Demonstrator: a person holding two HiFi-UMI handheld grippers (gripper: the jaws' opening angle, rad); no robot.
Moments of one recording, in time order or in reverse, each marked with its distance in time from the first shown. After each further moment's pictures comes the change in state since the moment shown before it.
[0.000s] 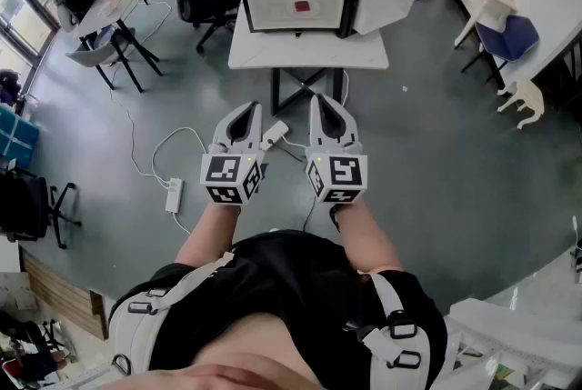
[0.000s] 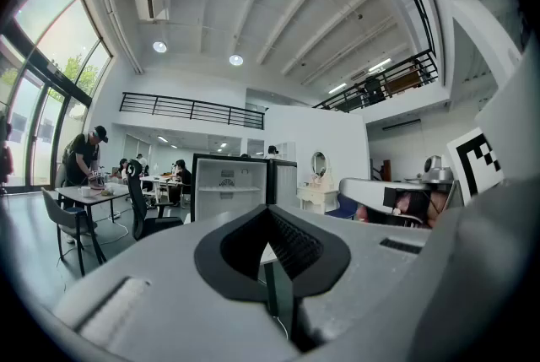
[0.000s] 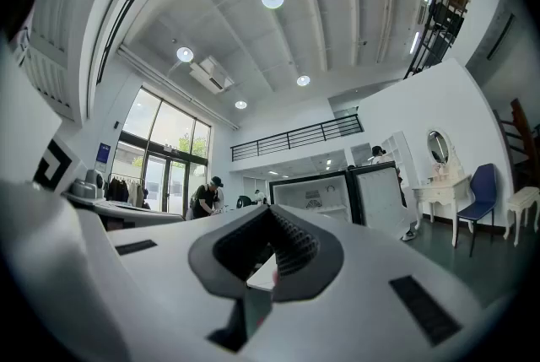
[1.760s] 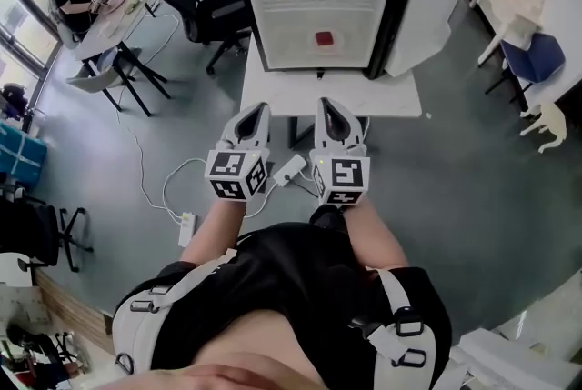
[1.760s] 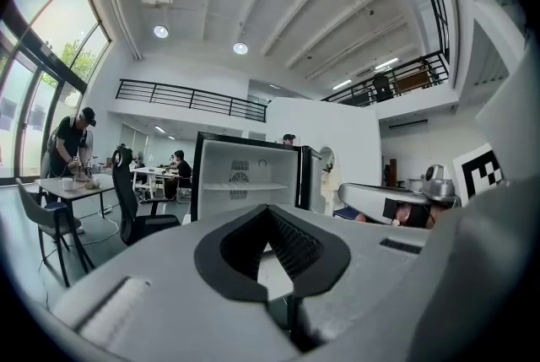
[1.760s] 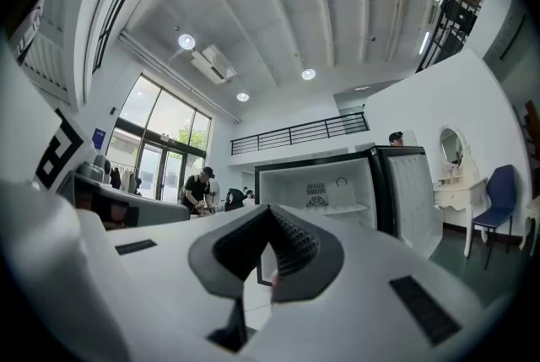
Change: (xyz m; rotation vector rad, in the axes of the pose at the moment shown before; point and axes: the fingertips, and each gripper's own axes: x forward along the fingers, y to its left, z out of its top) left arm 0.201 0.136 -0.016 -0.036 0.040 -0.021; right arm 0.227 -0.050 -0.064 -0.048 0.026 0.007
